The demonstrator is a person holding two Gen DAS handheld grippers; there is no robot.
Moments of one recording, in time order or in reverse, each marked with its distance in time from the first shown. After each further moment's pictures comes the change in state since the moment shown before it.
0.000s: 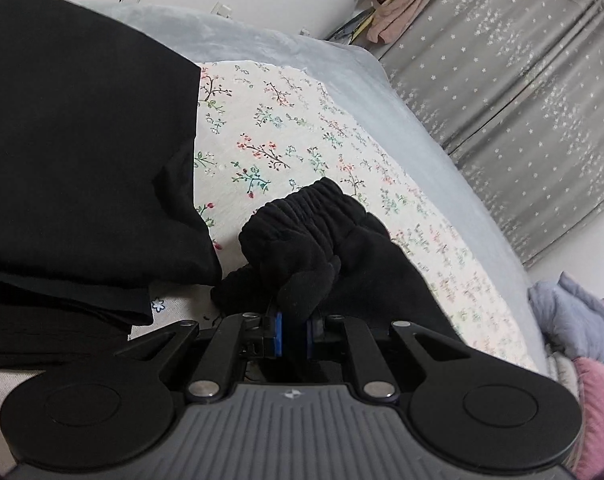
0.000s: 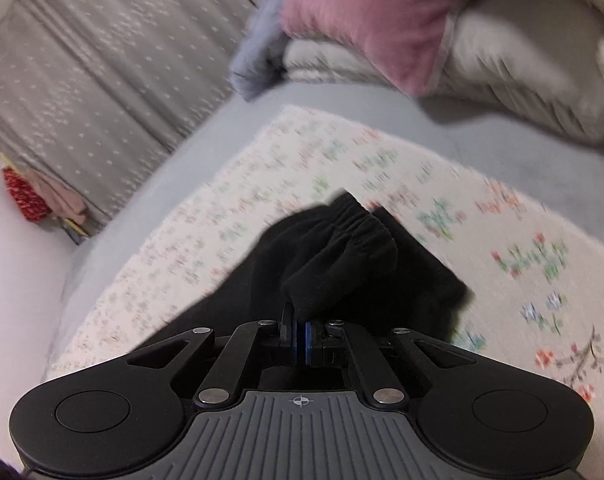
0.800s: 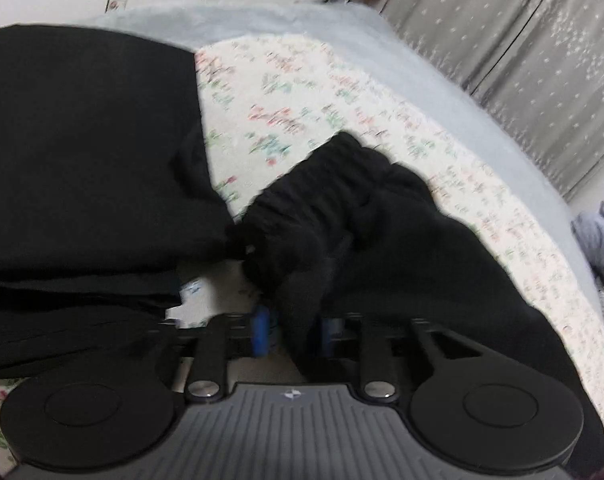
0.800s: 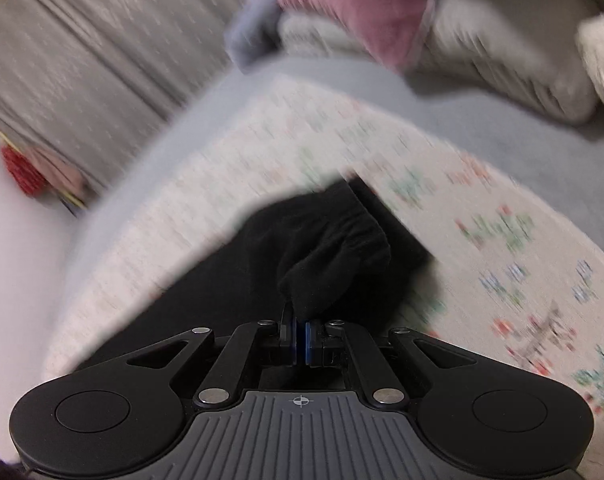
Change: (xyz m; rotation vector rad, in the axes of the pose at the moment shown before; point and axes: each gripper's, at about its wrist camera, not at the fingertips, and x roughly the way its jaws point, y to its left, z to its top) left arm 0.012 -0.005 -0.005 0.181 0.112 0.170; right arm -0.005 -0.010 -0.008 -0.115 0.170 -0.094
